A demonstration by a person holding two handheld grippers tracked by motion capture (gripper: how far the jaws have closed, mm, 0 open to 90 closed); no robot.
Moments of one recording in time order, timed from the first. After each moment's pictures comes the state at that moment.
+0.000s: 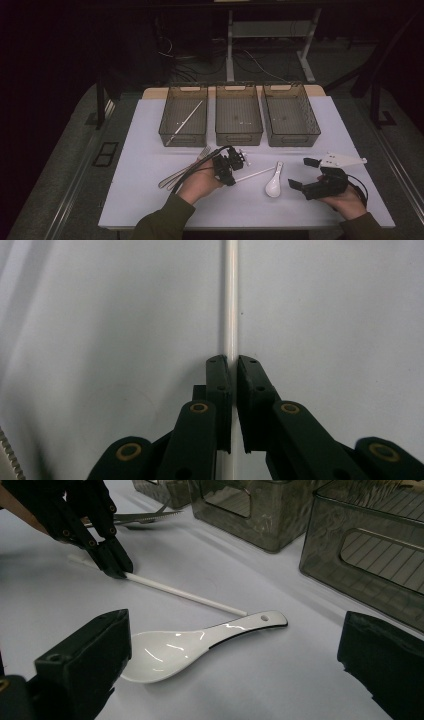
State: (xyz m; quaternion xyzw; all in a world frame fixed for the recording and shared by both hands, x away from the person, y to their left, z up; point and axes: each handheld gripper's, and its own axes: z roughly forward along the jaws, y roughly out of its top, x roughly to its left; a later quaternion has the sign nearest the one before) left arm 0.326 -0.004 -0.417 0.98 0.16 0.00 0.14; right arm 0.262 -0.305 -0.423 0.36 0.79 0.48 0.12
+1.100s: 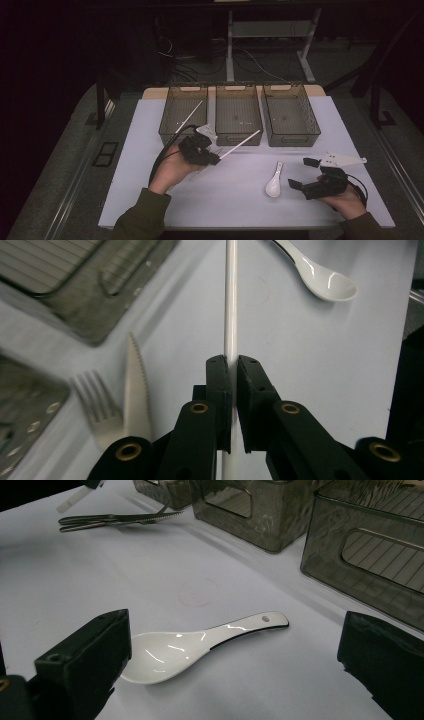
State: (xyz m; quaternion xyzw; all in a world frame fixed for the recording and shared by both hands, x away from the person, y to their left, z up) left arm 0.340 0.081 -0.358 0.92 0.22 0.01 0.32; right arm 0.262 -0.305 -0.423 0.36 0.79 0.48 0.12
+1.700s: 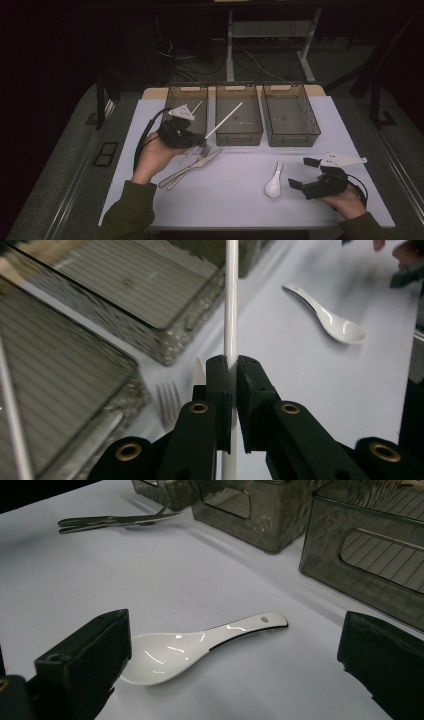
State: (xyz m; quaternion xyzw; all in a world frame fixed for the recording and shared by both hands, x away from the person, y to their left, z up) left arm 0.358 0.128 -0.314 0.89 0.25 0.07 0.38; right arm 0.262 -0.305 -0.423 0.36 0.79 0.48 0.12
